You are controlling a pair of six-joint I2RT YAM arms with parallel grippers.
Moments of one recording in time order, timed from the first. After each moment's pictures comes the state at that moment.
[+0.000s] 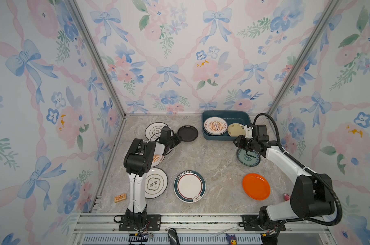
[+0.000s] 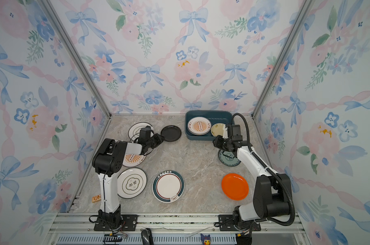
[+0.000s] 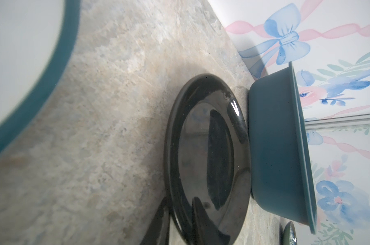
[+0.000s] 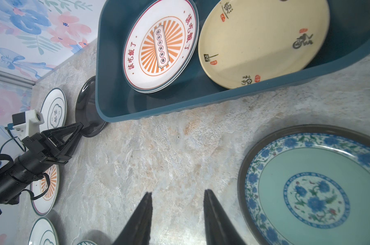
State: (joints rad) left arm -0.25 2.13 1.14 0.39 0.30 -0.84; right arm 0.12 1.46 1.02 -0.38 -0.26 0.44
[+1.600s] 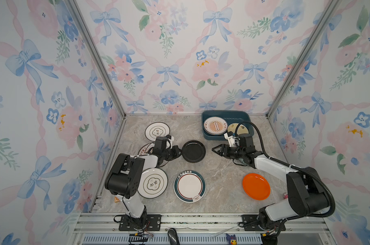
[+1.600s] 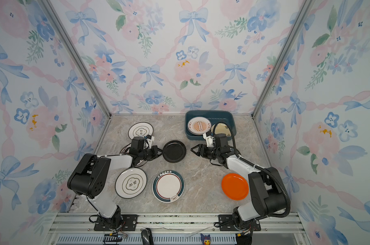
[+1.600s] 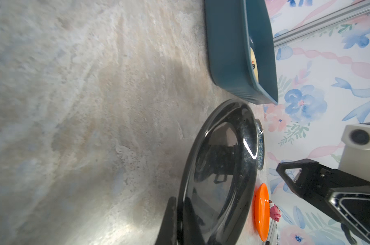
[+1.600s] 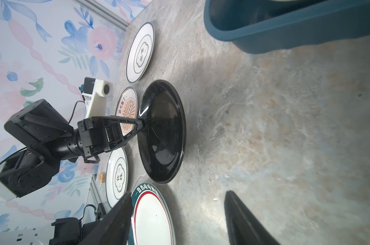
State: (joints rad) left arm -0.28 1.71 0.76 0.27 0.58 -0.68; right arm 0.32 1.52 0.79 0.07 -0.64 0.59
